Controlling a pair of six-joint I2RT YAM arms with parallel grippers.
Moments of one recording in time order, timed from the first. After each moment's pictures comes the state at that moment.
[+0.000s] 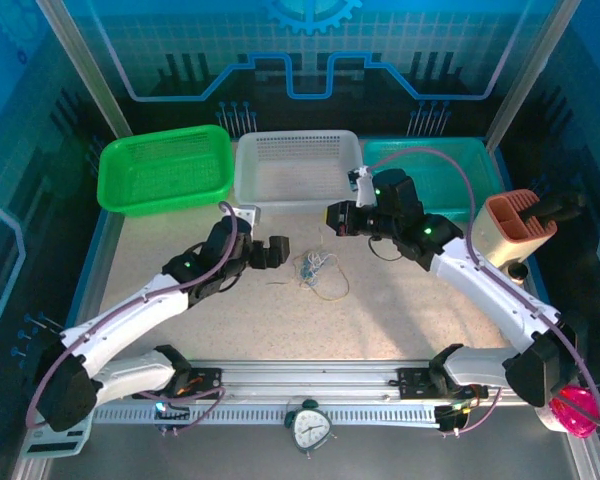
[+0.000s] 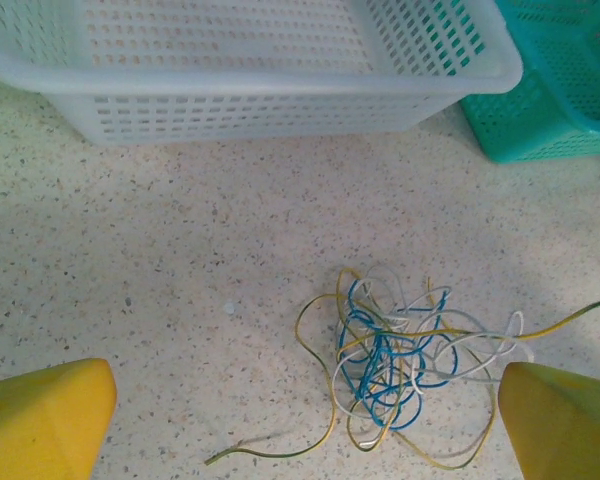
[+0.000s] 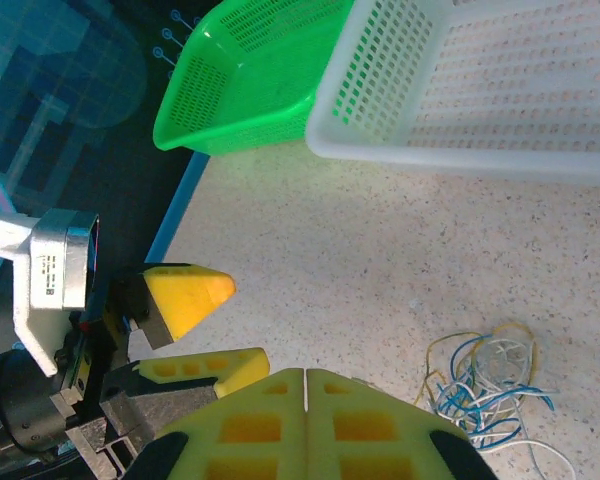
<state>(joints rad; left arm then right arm) -0.62 1.10 0.78 -0.32 -0.14 -0.52 0.58 1.26 1.15 -0.42 -0.32 0.59</state>
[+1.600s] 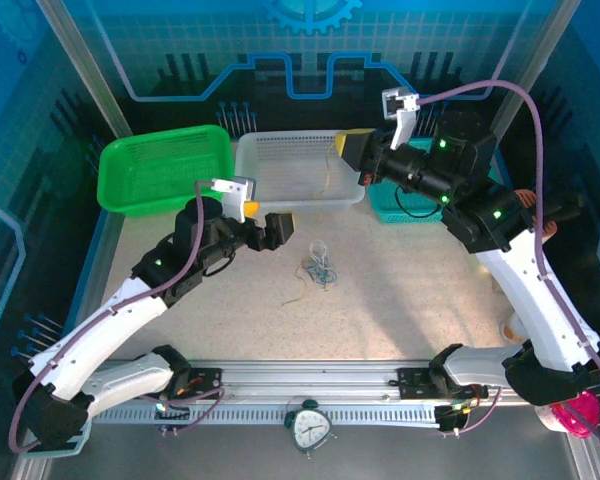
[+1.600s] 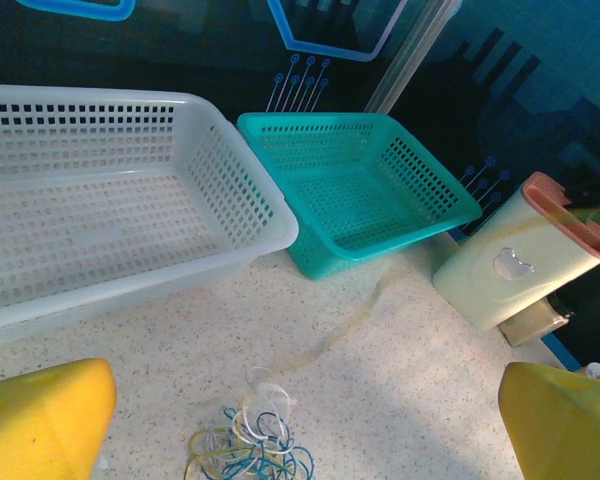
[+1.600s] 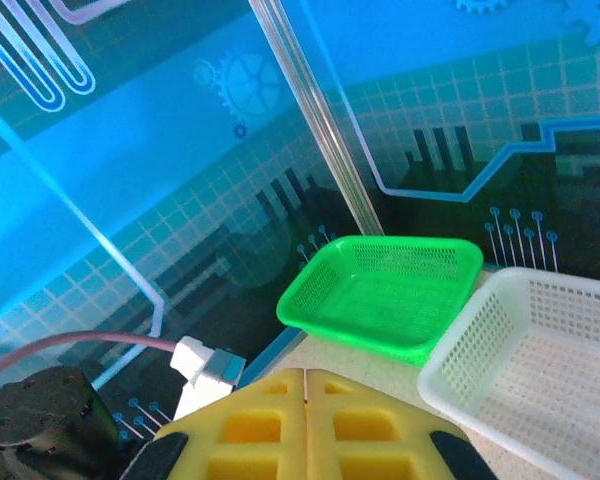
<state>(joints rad) -0.60 1.00 0.97 -0.26 0.05 -0.42 0.59 1.27 1.75 -0.57 -0.29 0.42</state>
